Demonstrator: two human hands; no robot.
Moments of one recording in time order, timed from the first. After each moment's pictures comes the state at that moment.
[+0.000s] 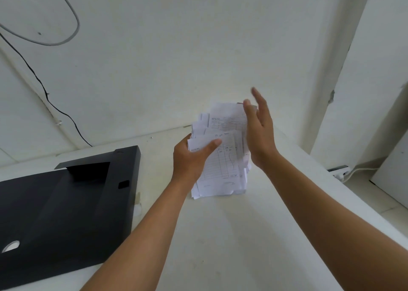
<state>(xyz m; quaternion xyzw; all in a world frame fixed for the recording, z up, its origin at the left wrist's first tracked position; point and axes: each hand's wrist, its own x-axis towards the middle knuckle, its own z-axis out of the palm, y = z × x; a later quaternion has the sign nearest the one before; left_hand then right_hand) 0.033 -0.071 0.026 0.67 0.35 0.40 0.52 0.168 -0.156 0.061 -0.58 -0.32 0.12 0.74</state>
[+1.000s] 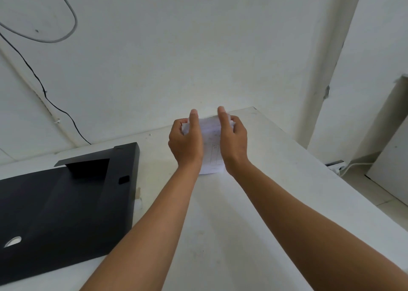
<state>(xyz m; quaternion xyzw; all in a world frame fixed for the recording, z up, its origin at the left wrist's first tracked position) 0.056 -0.074 0.044 0.56 0.42 0.53 0.48 0.117 -0.131 0.037 -0.61 -0.23 0.18 0.74</state>
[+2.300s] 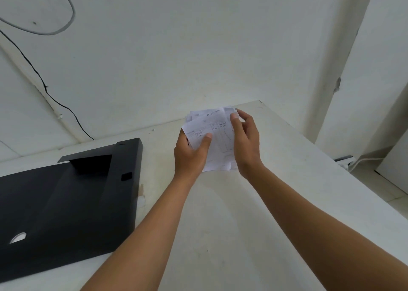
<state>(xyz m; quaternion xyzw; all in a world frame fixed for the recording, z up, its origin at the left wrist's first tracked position) 0.034 -0.059 -0.002 0.68 0.36 0.43 0.47 0.138 -0.137 0.007 -0.58 -0.26 0.17 0.75</state>
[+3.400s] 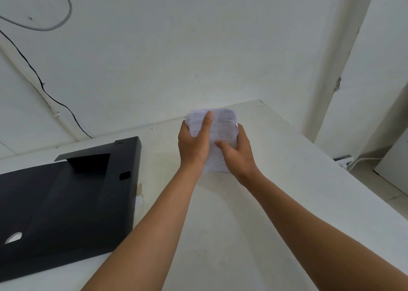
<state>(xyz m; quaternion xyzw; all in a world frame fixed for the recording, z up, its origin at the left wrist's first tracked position) 0.056 -0.067 0.024 0.60 0.38 0.46 0.53 0.133 -0.140 -0.014 -0.64 -0.33 0.19 0.67</state>
